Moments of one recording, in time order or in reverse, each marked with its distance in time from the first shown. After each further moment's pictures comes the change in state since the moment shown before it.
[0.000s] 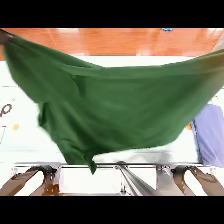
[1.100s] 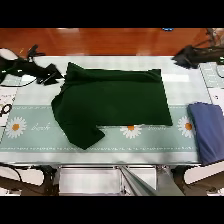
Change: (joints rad) left arm 0.031 -0.604 -0.126 0.037 0.098 -0.037; right arm -0.056 -0.883 0.176 0.272 -0.084 -0.046
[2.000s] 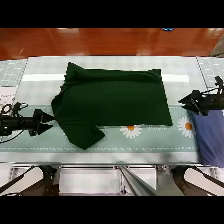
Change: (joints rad) left arm 0.380 0.474 -0.933 -0.179 0.079 0.074; right arm -0.181 0.534 -0.868 -0.080 -0.126 0.051
